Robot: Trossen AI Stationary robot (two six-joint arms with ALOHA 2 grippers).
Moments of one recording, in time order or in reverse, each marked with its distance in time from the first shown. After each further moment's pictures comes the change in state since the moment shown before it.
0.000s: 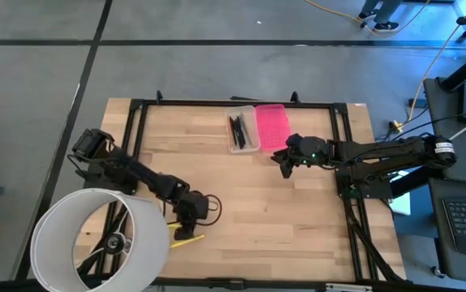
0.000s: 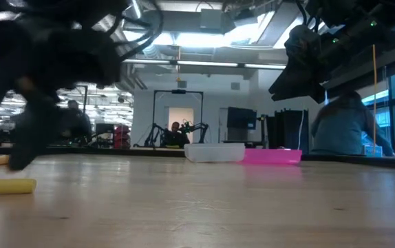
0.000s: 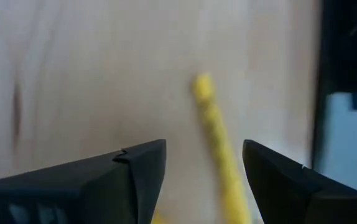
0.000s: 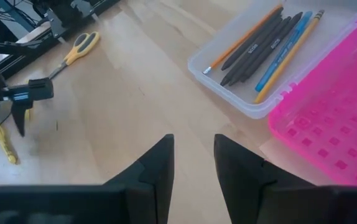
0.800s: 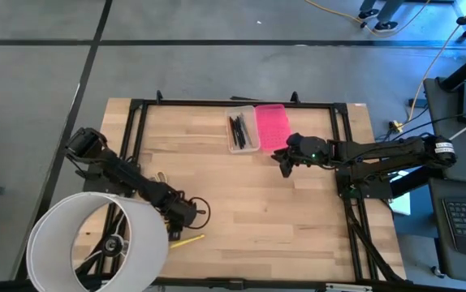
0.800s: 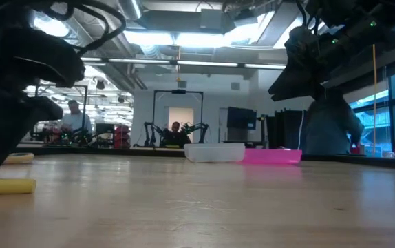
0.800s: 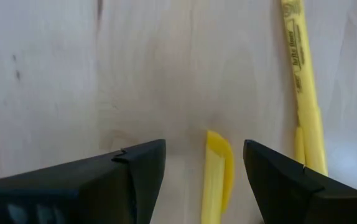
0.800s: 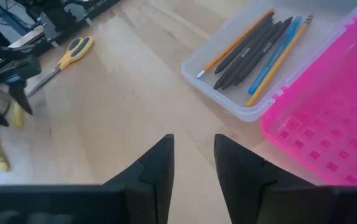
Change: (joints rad) left arm -0.142 -0.074 0.000 -0.284 -0.282 -0.069; right arm 0.000 0.000 0.000 0.000 0.030 0.002
